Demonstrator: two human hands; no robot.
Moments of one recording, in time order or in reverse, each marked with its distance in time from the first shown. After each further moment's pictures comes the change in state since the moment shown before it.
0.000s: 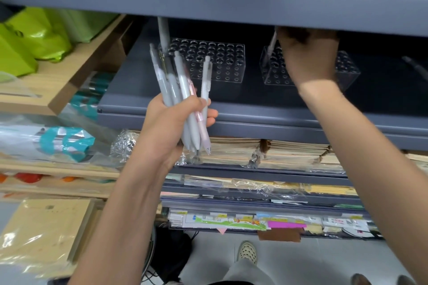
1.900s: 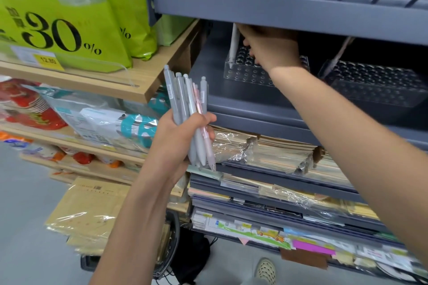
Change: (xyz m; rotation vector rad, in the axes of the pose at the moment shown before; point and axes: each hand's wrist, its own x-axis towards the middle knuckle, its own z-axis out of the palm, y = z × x) left_hand -0.032 0.017 -0.100 -0.008 0.072 0.070; right_hand -0.028 -0.096 0.120 -0.002 -0.427 0.194
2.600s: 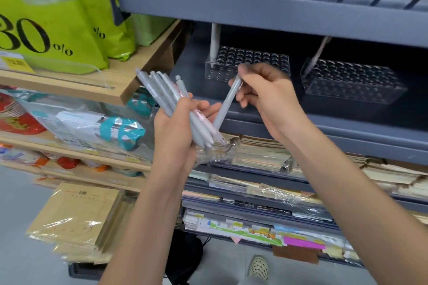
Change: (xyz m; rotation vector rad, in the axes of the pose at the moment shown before) left_hand 0.014 -0.013 0.048 -0.292 0.223 0.025; right_hand -0.054 0.060 -0.016 0.670 -0.131 0.095
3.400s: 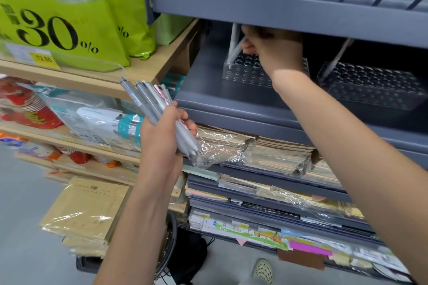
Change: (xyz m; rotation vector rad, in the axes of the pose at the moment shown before) left_hand 0.001 0.024 -0.045 0.039 0.078 0.036; right_hand 0.072 -0.026 0.034 -0.425 0.205 -0.152
